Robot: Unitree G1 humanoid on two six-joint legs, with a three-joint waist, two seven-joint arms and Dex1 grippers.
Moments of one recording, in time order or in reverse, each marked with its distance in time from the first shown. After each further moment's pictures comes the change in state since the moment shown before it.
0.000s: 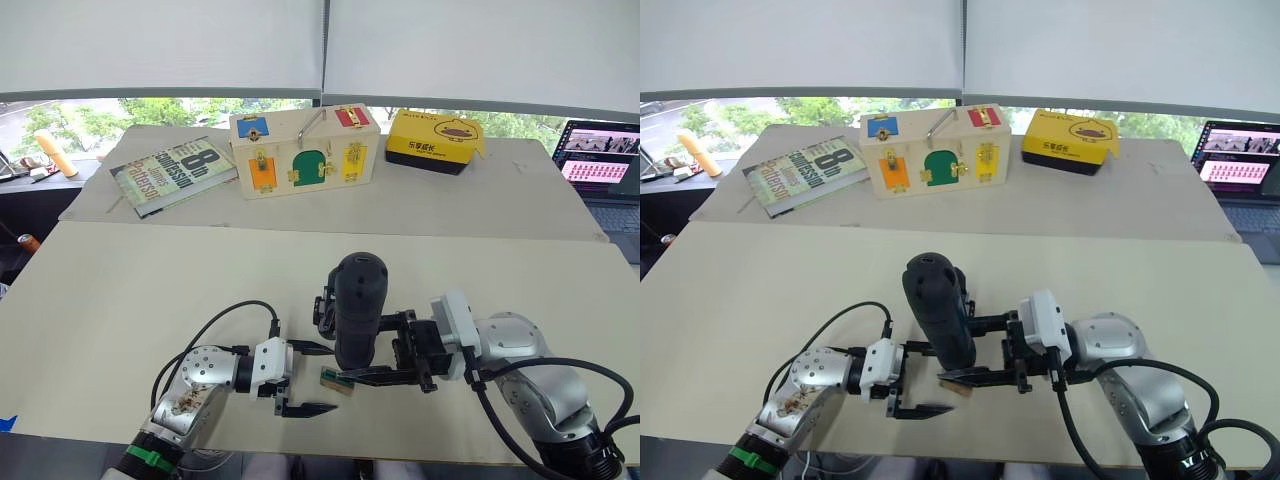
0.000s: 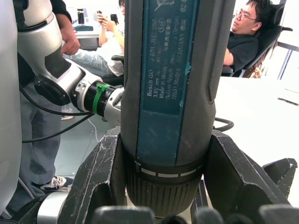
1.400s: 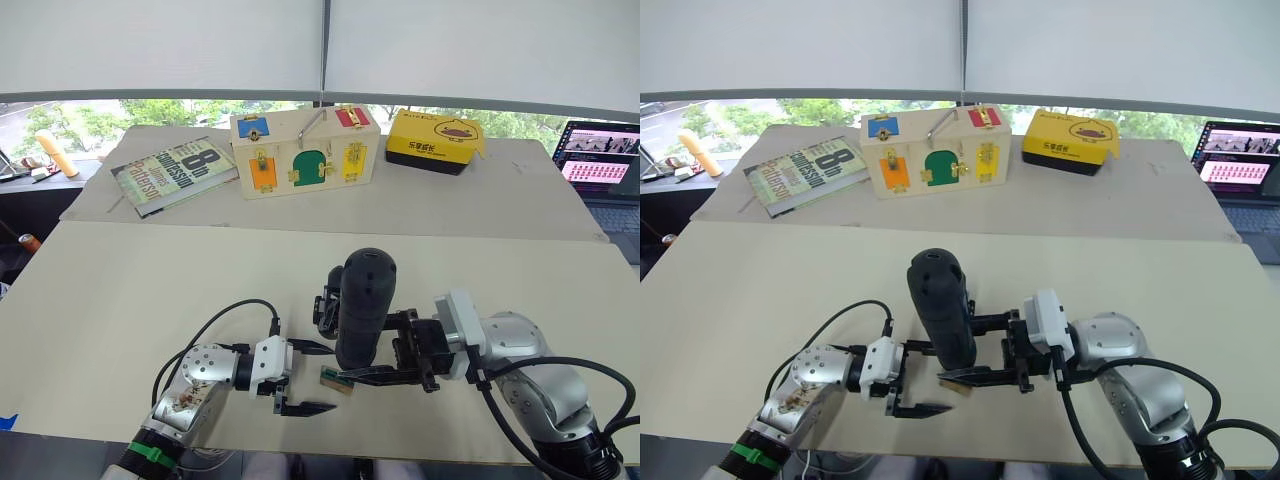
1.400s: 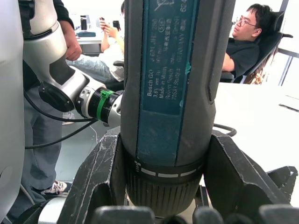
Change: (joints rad) left arm -0.019 -0.006 0.006 0.019 0.000 0.002 -0.023; right arm 0.000 0.011 -0.011 0.000 0.019 0.000 0.010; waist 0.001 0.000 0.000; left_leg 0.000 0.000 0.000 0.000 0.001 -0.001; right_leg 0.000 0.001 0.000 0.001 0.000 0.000
